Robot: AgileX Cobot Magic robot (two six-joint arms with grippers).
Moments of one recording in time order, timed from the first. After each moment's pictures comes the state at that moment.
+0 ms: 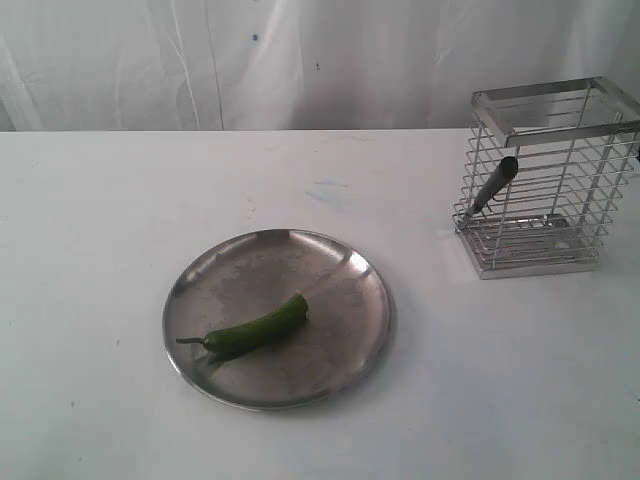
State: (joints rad) left arm 0.00 0.00 0.03 -0.11 0.44 0.20; right arm -0.14 0.00 0.00 -0.30 0.31 0.03
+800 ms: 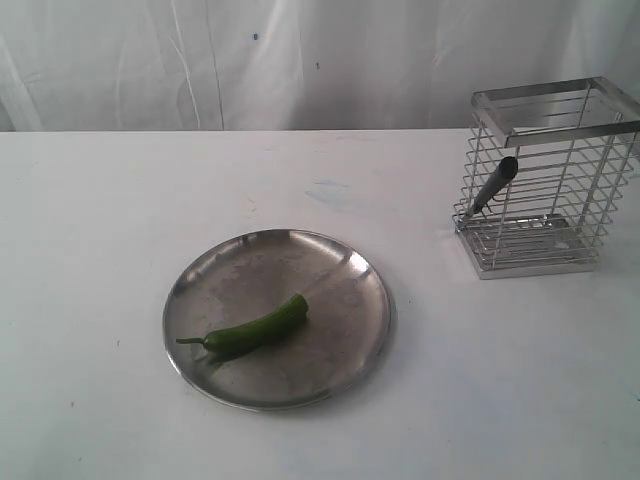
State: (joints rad) left arm 0.00 0.00 0.03 -0.11 0.44 0.20; right arm -0.14 0.00 -0.12 -0.20 -1.18 0.45
